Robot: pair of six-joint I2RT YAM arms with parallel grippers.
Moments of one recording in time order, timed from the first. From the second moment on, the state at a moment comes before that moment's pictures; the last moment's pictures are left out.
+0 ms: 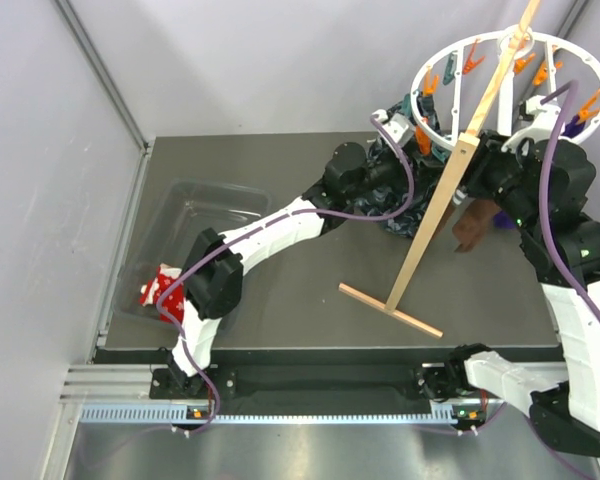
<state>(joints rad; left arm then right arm) -0.87 2.05 1.81 0.49 0.30 -0.19 0.30 1.02 1.62 -0.81 0.12 0.34</state>
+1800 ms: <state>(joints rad) -0.94 1.95 1.74 0.44 0.19 -0.12 0.30 0.96 1.45 -0.74 0.05 0.36</state>
